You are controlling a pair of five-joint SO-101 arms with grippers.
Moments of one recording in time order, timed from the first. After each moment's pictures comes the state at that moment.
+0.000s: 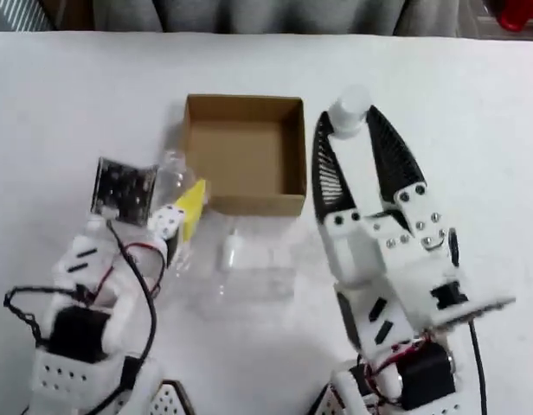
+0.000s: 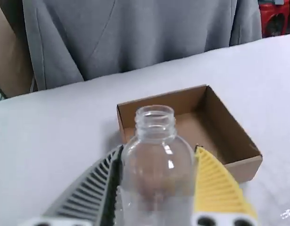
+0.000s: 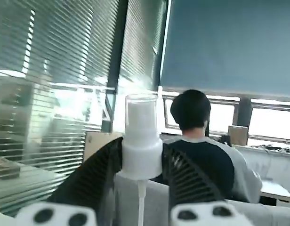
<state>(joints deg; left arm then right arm) 7.2 -76.1 60.0 47.7 -2.7 -23.5 -78.5 49.8 9.5 6.8</state>
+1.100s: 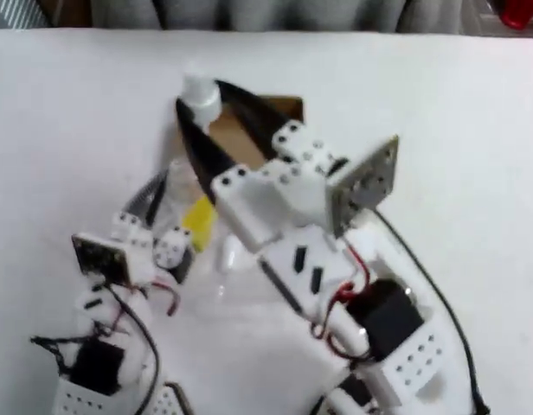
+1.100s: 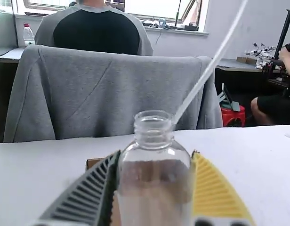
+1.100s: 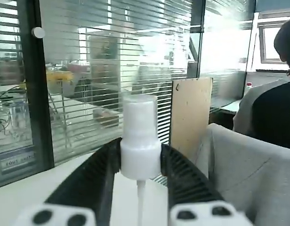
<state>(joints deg) 11.5 -103.3 86.2 28.0 6.2 -41.9 -50.7 23.7 24.2 0.5</state>
